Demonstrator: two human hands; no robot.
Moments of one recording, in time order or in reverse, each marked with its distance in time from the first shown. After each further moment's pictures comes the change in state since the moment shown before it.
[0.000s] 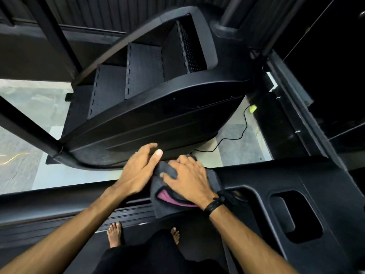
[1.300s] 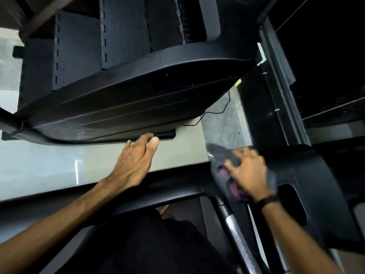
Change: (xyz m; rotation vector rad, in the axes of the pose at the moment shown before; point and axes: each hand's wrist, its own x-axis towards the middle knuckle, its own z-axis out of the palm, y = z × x) left_hand 0.030 -0.002 -0.016 -0.057 -0.135 -0.044; right_hand -0.025 0.112 -0.045 -0.213 0.079 0.434
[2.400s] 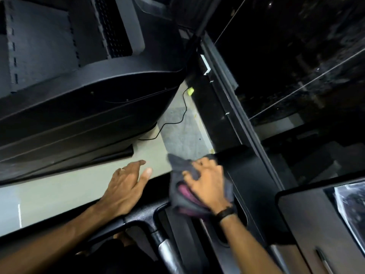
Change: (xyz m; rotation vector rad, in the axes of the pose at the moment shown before) left_hand 0.049 0.066 0.134 0.136 -0.203 0.162; right_hand 0.005 0.087 0.013 0.109 0.152 0.058
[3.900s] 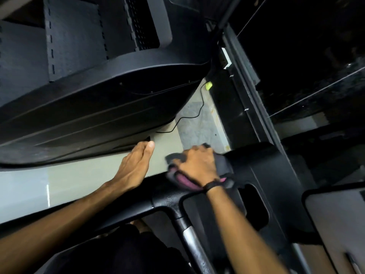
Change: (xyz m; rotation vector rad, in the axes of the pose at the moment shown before) left_hand -0.002 -0.018 -0.037 -0.299 0.130 -0.167; right_hand 0.040 -0.084 0.021 -0.222 -0.339 -0.021
